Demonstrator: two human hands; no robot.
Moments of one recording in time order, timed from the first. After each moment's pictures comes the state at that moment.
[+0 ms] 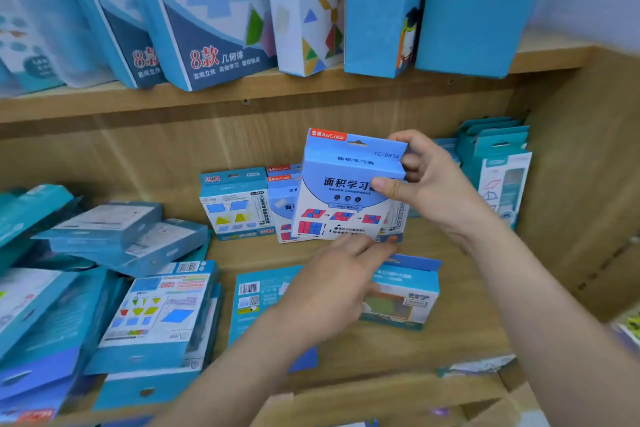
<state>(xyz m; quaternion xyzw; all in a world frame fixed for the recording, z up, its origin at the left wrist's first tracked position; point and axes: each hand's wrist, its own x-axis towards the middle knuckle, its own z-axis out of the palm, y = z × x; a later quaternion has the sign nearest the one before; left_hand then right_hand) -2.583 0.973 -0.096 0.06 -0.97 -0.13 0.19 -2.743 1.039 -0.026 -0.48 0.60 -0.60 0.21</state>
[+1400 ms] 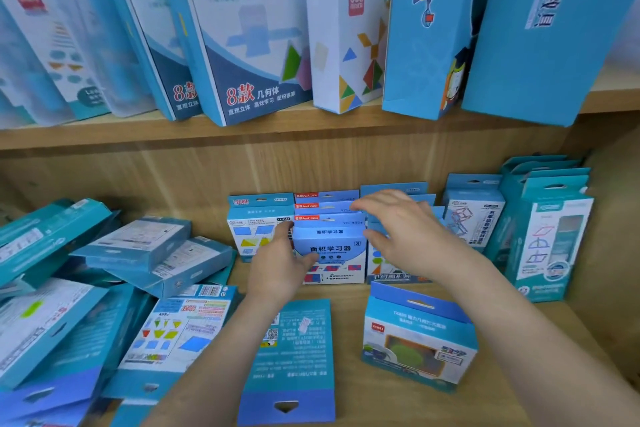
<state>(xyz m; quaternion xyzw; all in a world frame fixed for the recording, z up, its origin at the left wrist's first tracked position) -2.577 0.865 -0.114 0.49 -0.80 -0.25 0.22 -2.742 0.980 -0.046 -0.64 0.75 -0.17 0.00</state>
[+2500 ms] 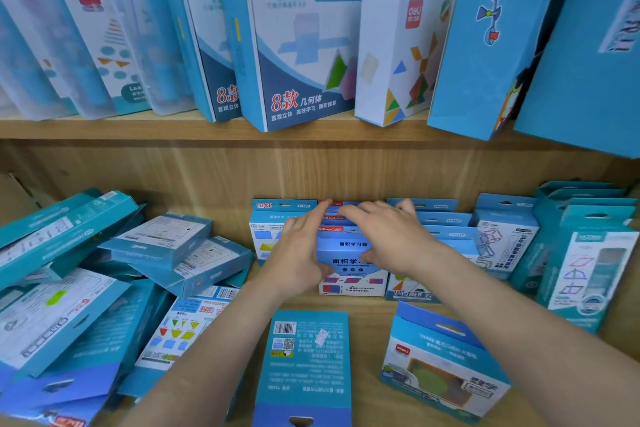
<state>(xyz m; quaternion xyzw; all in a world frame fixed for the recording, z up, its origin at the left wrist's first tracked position) -2.568 0.835 -0.100 0.33 -0.89 -0.24 0.20 -2.728 0.917 -0.059 -0.69 0.72 -0.04 -0.07</state>
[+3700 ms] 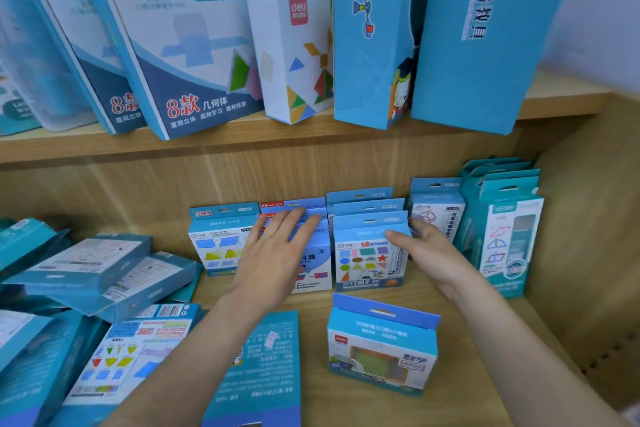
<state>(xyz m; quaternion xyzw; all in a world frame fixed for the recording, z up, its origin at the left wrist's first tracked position) -2.607 0.866 -0.108 0.26 -0.94 0.14 0.18 -2.803 1.014 -0.090 -0.28 0.71 -0.54 0.35</state>
